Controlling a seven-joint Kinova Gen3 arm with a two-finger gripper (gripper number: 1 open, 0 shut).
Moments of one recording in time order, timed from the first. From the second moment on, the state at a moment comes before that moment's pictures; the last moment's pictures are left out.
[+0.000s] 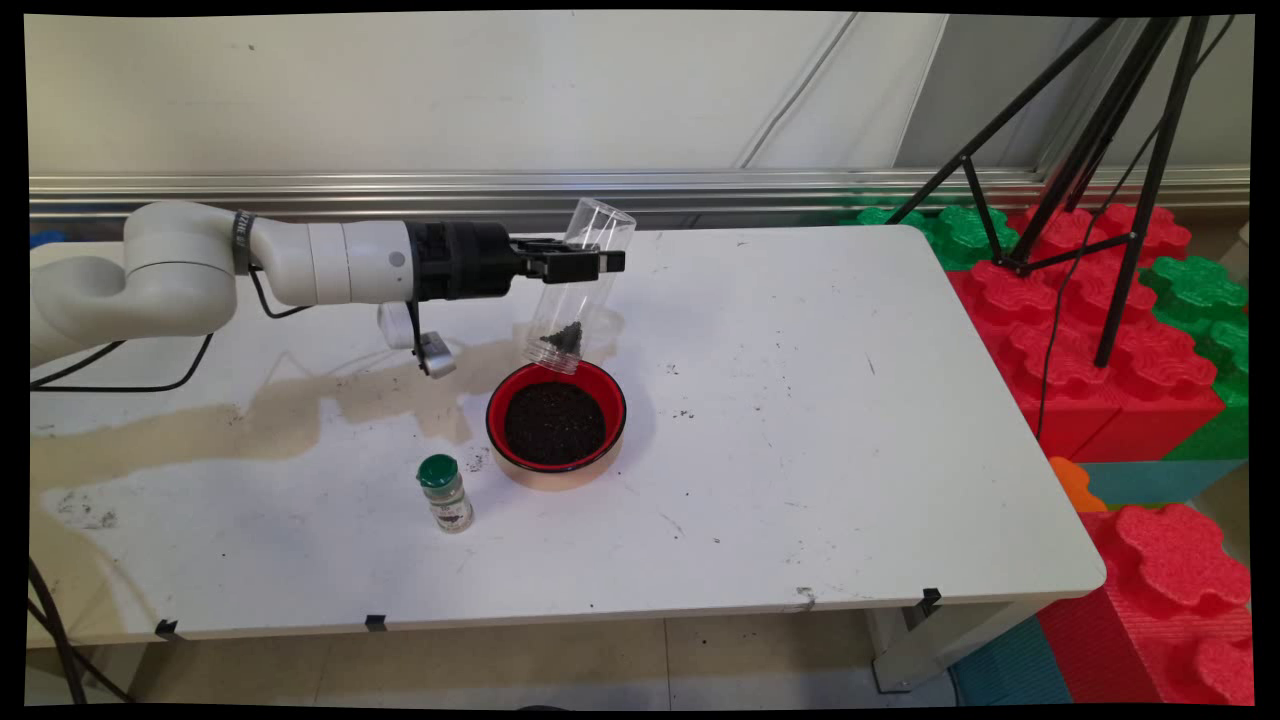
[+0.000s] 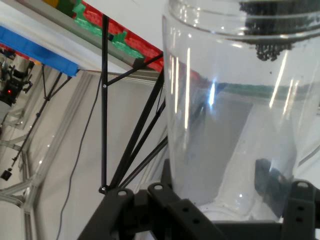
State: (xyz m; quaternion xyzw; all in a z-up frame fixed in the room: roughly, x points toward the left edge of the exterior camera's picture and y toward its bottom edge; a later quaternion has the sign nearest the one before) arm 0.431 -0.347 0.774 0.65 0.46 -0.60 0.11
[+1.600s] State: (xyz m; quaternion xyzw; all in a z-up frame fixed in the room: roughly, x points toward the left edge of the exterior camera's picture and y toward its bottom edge) arm 0.419 -0.326 0.792 0.68 0.39 -0.61 0.15
